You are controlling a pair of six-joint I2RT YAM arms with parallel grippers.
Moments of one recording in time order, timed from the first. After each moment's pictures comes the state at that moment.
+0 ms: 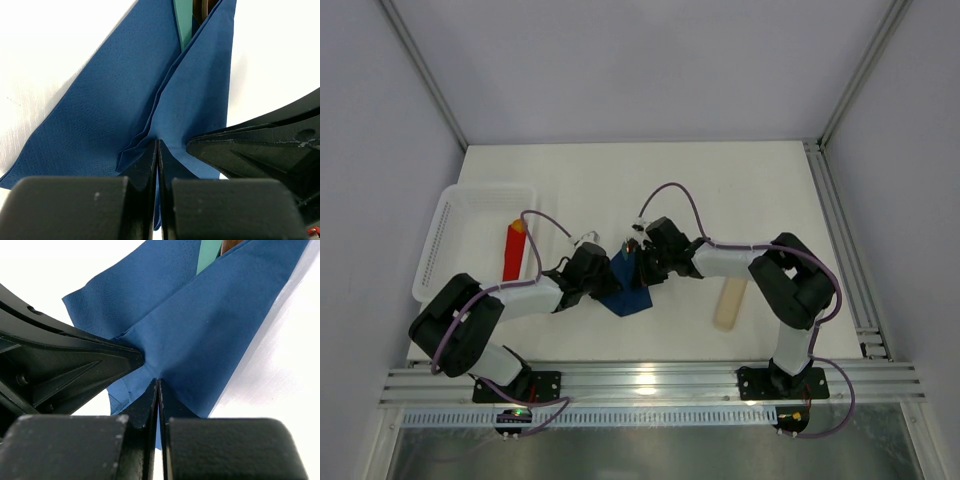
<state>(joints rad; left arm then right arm) -0.67 1.48 0.56 0.10 -0.02 -0.92 0.76 1.83 1.00 -0.04 -0.34 0.52</state>
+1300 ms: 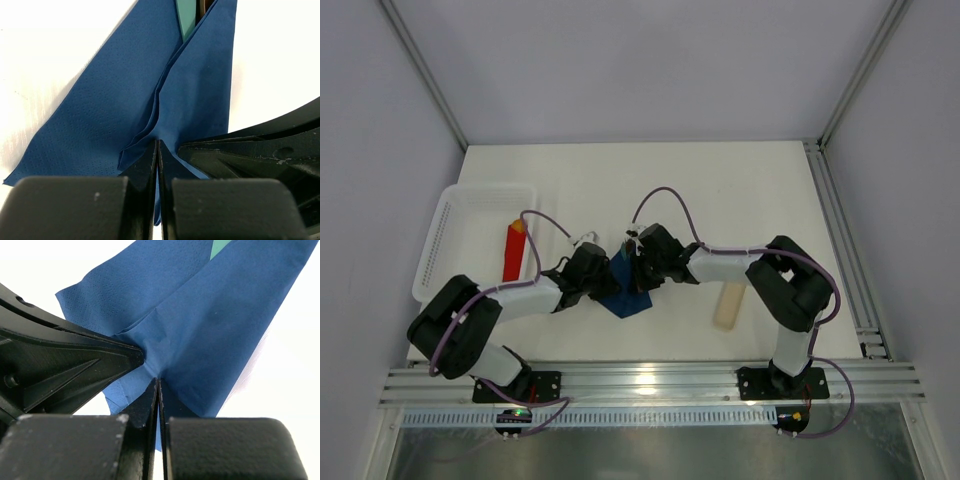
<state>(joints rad) -0.67 1.46 0.56 0.07 -0.03 -0.91 0.82 1.83 0.99 -0.04 -0.26 0.51</state>
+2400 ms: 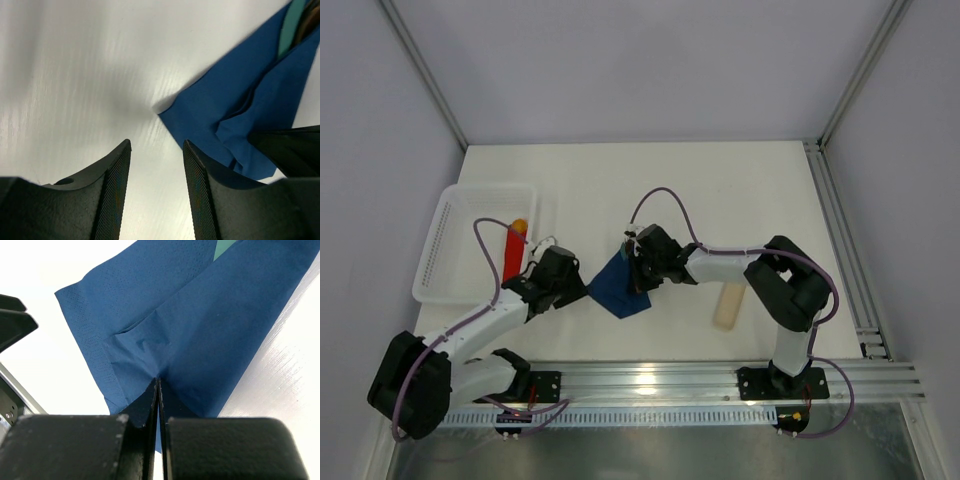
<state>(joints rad) -0.55 1.10 0.54 -0.38 -0.20 -0.87 0.83 1.84 1.00 -0.05 -0.24 0.51</state>
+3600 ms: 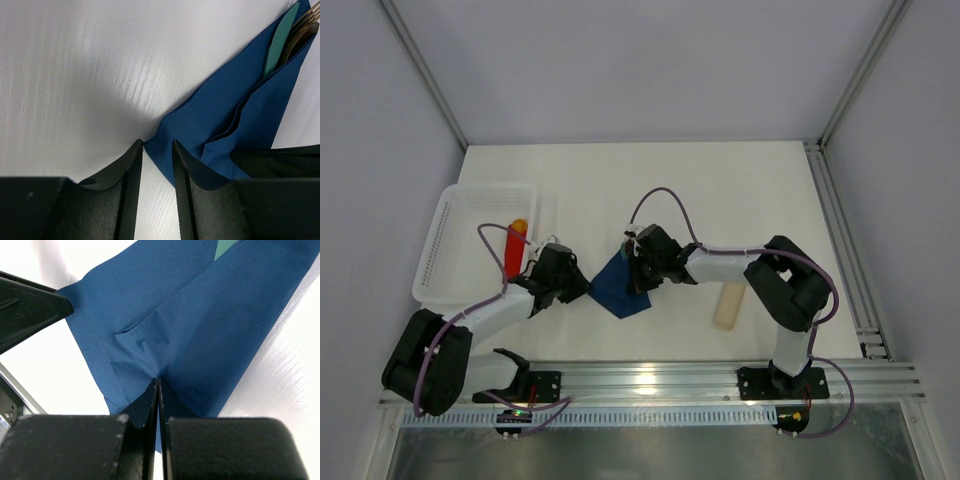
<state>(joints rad) -0.45 1.24 0.47 -0.13 -0.04 -0.92 0.83 1.84 1.01 -0.05 -0.24 0.51</state>
